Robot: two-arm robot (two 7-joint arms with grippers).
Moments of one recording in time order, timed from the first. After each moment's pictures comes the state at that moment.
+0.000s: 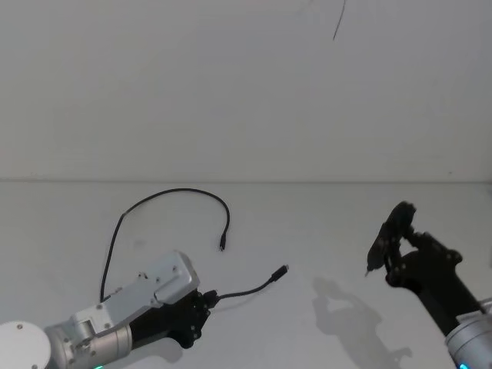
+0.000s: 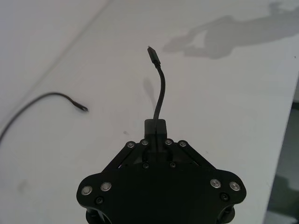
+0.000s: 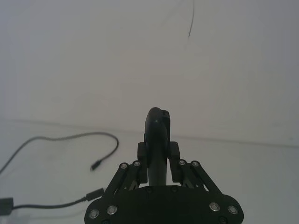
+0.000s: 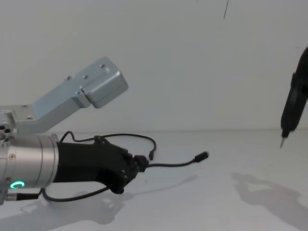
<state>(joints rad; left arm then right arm) -0.40 0.52 0.61 -1.55 -0.15 0.10 -0.47 -0.01 0.33 -0.18 -1.80 0.32 0.02 0.09</state>
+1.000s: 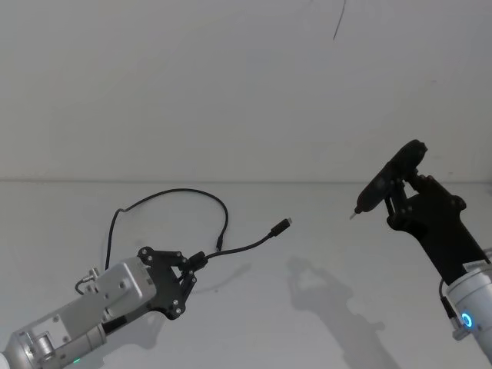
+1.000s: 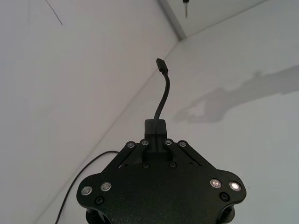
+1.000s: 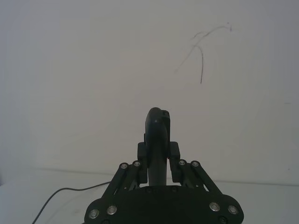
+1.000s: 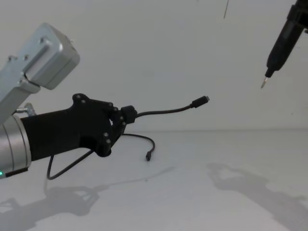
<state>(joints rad) -0.34 0.53 0.52 -1.50 -0.10 -0.36 -0.39 0.09 0.27 -0.14 -1.83 0.44 0.01 0.16</state>
